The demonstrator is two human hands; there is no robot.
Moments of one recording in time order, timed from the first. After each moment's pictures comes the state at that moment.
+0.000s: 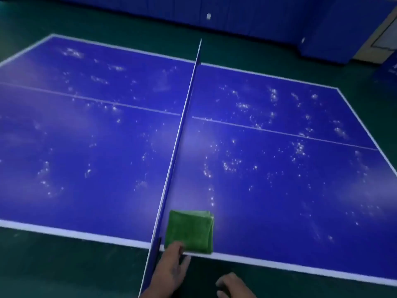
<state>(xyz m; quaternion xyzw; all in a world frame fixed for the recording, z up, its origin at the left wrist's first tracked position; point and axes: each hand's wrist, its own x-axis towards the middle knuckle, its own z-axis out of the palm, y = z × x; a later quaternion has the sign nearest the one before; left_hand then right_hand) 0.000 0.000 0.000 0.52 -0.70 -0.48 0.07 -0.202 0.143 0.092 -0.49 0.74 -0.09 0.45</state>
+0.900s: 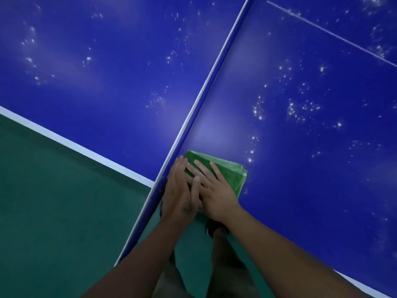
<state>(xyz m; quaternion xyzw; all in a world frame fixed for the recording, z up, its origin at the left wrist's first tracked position) -0.058 -0.053 -0.079 0.66 -0.60 -0.39 0.23 -0.211 -0.053 -0.116 -0.86 0.48 0.03 0.16</state>
